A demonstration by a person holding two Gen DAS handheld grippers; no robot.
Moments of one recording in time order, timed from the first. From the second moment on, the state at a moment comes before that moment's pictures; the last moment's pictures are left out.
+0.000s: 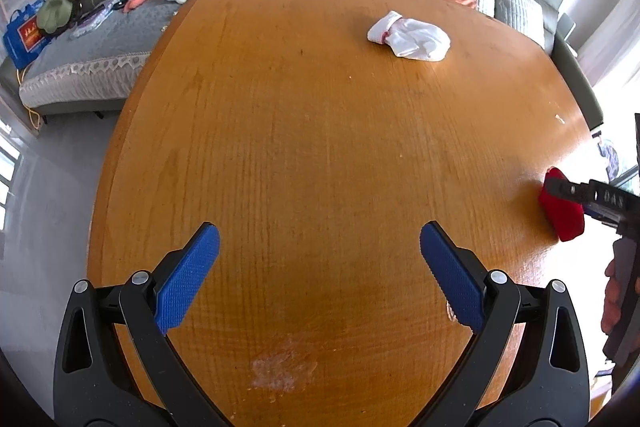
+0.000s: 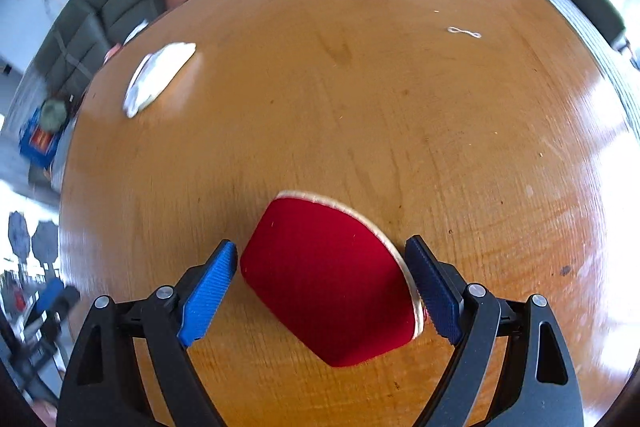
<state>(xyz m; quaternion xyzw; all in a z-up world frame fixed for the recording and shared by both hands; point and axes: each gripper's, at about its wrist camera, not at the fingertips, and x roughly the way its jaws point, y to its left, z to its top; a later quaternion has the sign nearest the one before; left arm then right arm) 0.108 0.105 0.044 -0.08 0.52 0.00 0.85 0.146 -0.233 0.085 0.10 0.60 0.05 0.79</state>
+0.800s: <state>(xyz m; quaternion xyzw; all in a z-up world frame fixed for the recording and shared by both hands) 0.158 0.077 0.045 -0.04 0.52 -0.02 0.85 0.172 -0.241 0.102 0.09 0.56 0.06 0.82</state>
